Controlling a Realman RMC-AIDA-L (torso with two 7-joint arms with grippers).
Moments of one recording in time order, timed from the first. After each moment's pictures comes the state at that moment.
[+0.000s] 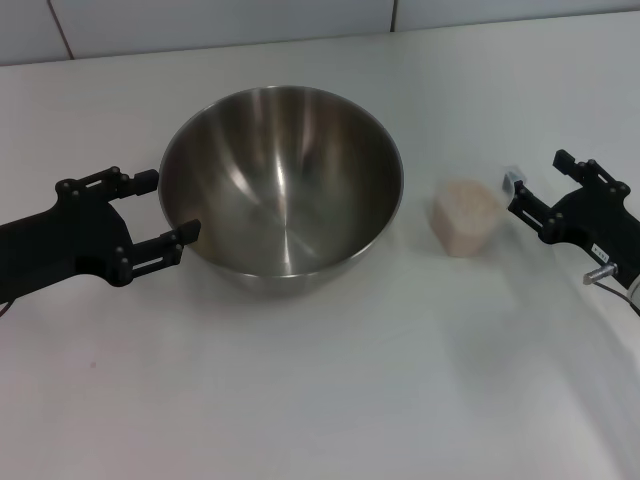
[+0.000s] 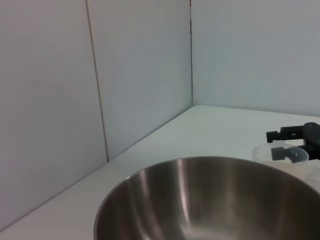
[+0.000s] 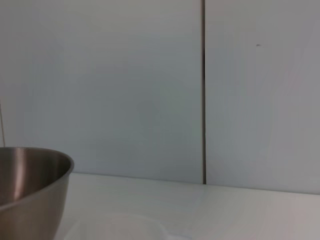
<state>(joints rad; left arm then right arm) -0.15 -2.06 1.32 1.12 1.58 1.18 -1.35 0.38 2.08 0.34 -0.06 -2.13 -1.23 0.39</state>
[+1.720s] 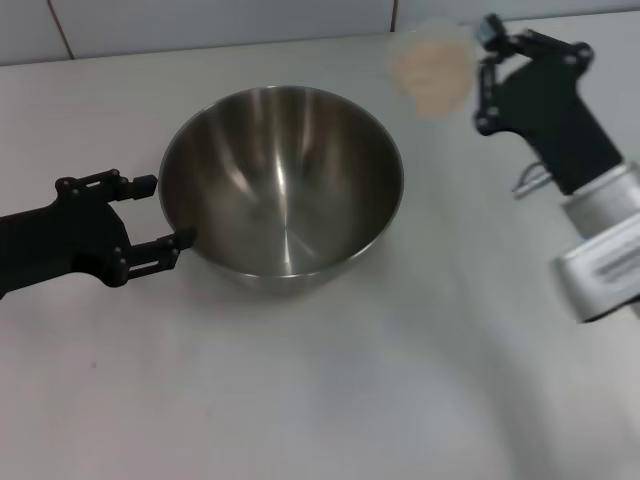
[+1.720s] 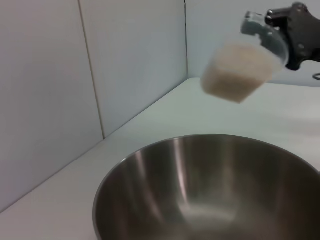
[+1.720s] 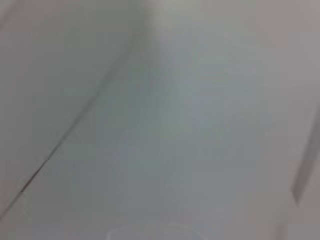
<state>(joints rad) -0.16 -2.06 1.31 1.24 1.75 1.20 -1.49 0.47 2.08 0.48 0.19 -2.14 -1.50 -0.39</state>
